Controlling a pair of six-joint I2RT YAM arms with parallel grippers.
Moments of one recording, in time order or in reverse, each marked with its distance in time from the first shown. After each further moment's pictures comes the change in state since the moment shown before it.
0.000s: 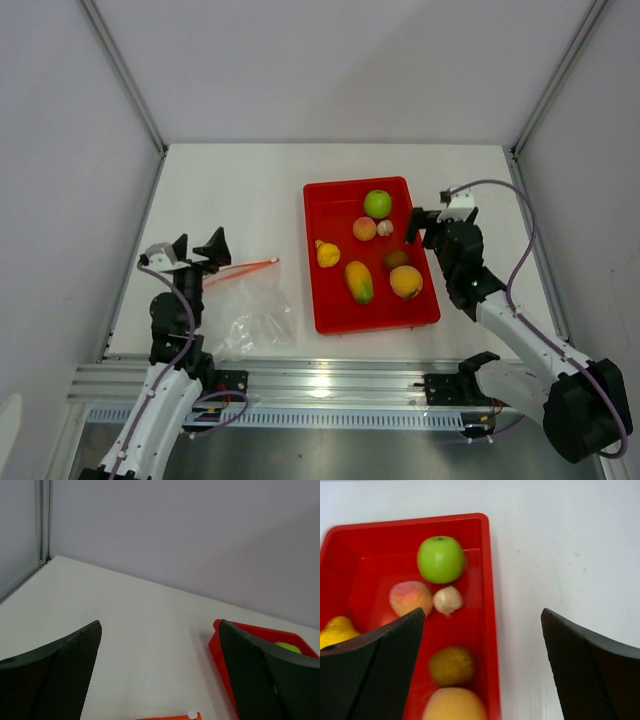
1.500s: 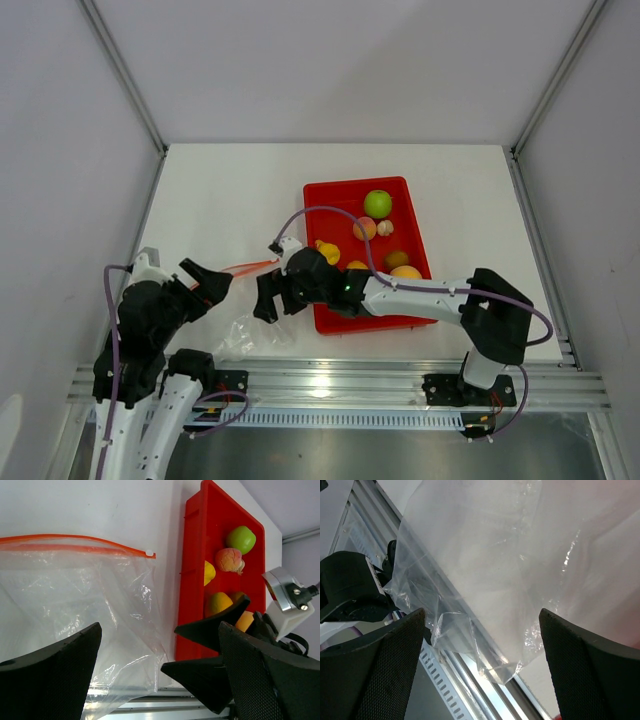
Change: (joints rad) left arm 0.000 -0.089 0.649 -1.483 0.209 -0.518; right arm 0.761 0.677 0.625 -0.340 -0.382 0.535
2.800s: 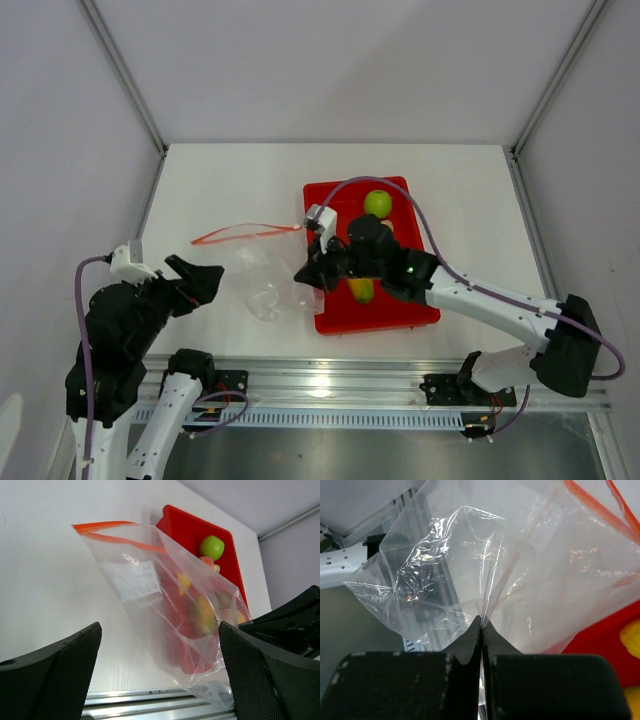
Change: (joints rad) left arm 0.000 0.055 0.232 -0.049 0.039 0.142; right arm -0.137 -0.297 -0.013 -0.094 -0.254 -0.418
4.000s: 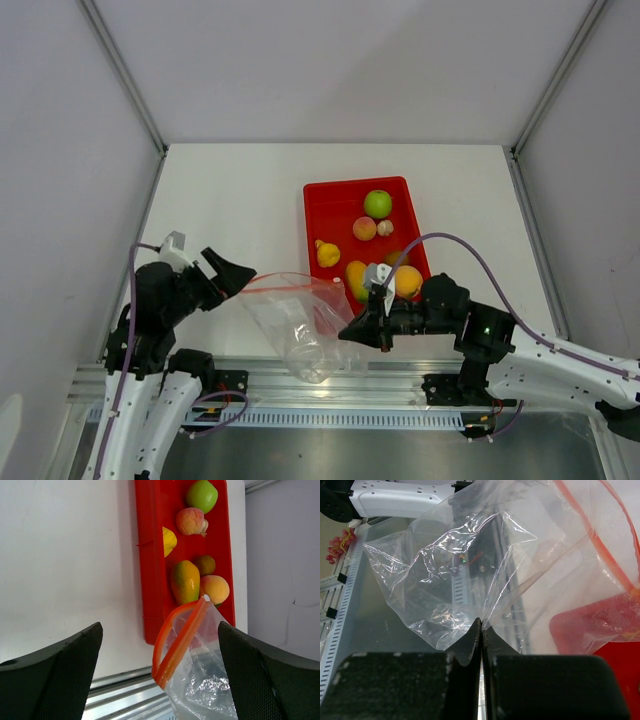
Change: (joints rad) left arm 0.000 0.066 -0.276 0.206 0.223 -0.147; right arm 0.119 -0.651 -0.449 -0.024 -0.067 0.013
